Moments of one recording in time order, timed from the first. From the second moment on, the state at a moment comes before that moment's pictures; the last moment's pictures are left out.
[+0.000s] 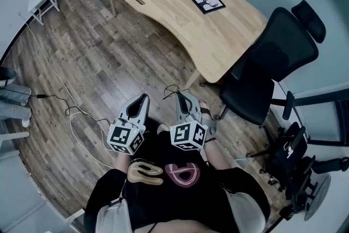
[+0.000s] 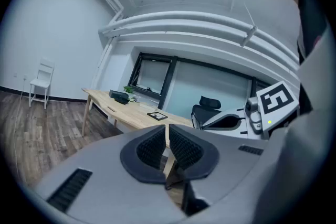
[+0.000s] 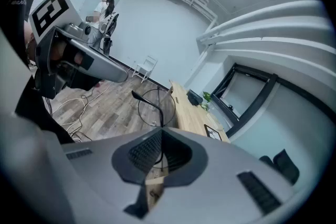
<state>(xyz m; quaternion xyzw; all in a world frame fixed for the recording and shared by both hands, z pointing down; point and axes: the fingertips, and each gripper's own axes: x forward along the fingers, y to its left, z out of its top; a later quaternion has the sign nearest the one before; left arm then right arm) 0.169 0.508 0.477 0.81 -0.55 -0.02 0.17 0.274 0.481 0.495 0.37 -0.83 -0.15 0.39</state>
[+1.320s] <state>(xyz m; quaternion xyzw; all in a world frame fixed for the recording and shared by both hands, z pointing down) 0.018 0.363 0.485 0.85 -0.49 -0.01 0.18 0.134 0.359 0.488 0.45 -0.80 -0.13 0.38</state>
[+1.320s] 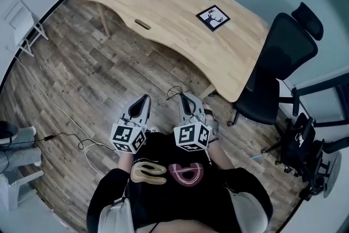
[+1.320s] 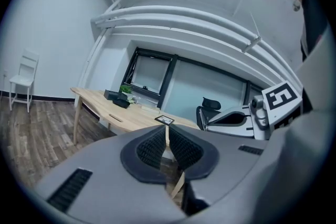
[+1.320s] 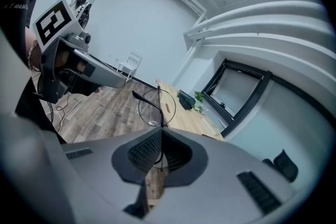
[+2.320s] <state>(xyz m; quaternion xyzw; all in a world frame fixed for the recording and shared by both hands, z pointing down) -0.041 0.263 0.501 0.80 -0.56 -0.01 0.20 0.082 0.234 0.507 0.37 -0.83 -0.14 0.39</state>
